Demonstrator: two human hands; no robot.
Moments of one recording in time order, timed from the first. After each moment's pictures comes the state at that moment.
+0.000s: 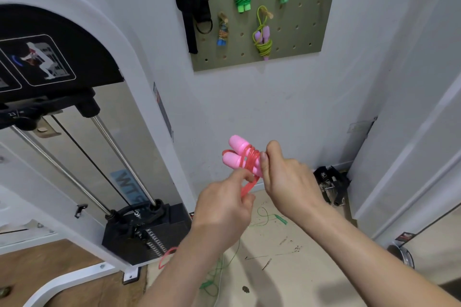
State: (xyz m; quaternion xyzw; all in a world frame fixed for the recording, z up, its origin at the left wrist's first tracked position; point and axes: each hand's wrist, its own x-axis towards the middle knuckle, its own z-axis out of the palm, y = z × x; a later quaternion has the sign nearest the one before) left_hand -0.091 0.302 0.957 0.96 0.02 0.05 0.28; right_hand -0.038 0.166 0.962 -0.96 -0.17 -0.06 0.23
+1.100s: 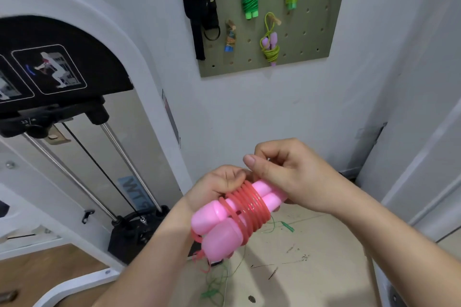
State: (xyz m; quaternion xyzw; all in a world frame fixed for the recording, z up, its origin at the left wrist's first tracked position) left_hand -0.053 0.348 0.971 0.56 -0.12 -0.23 0.79; right_hand -0.041 0.171 1.025 -0.75 -0.31 0.12 0.57
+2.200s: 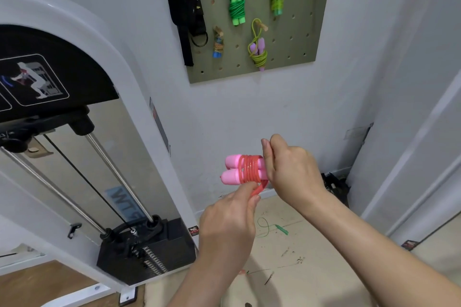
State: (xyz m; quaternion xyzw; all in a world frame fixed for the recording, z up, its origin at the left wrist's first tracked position) left_hand -0.083 0.298 0.945 0.95 -0.05 0.20 0.24; right_hand 0.006 0.174 0.968 -0.91 -0.19 -0.26 0.27
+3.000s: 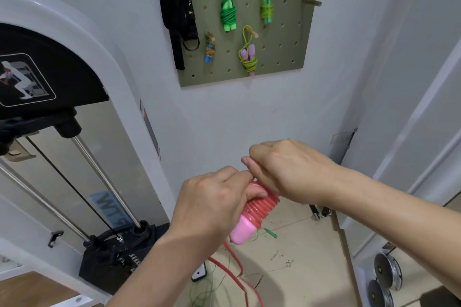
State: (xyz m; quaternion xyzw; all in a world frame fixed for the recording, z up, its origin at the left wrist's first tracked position) left_hand -0.075 0.316 0.999 0.92 -0.21 0.29 0.17; right_hand -0.013 0.154 1.032 -0.88 -0.43 -0.13 0.13
